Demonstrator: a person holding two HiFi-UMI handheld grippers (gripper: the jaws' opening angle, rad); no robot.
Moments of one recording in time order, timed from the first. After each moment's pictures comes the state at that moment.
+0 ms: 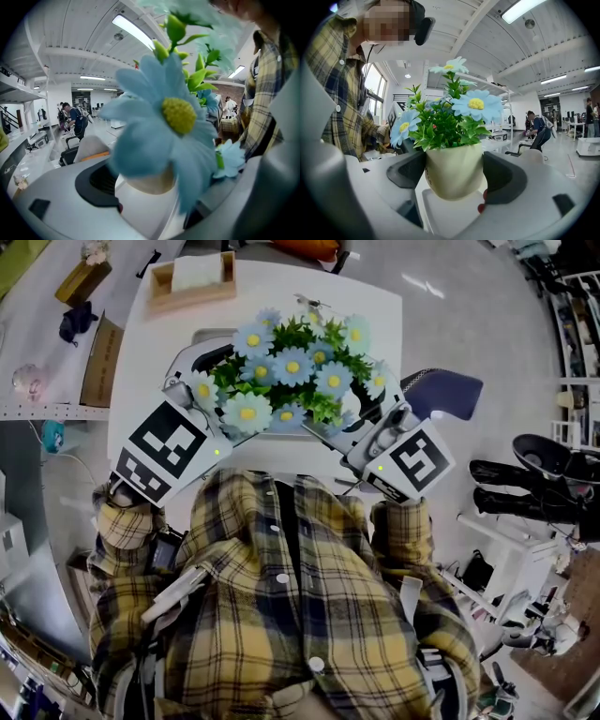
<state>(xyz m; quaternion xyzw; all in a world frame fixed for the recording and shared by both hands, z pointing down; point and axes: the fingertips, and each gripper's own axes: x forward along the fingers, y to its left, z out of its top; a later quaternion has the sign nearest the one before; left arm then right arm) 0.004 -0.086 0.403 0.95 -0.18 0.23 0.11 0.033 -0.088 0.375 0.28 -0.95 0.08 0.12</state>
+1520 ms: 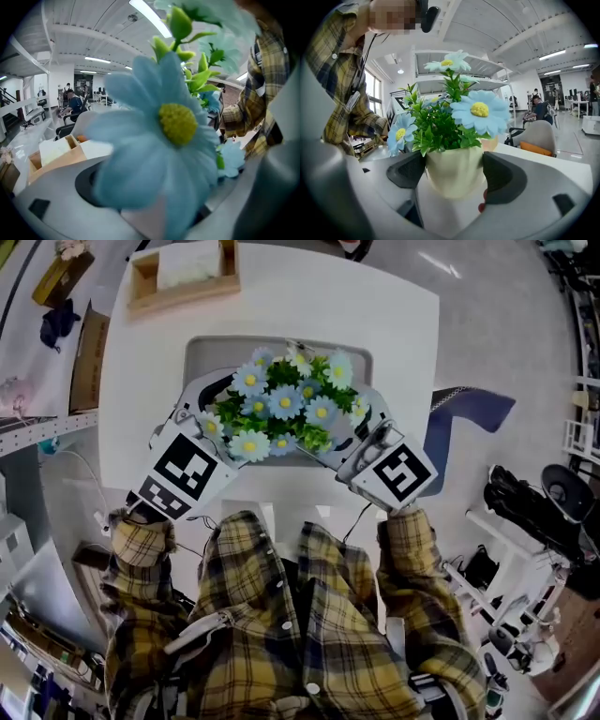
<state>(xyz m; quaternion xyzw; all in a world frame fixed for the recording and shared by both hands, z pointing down) -0.001 -0.086 0.398 0.93 -0.19 0.27 0.14 0.027 -0.087 0.372 0.25 -0.95 0.14 0.16</state>
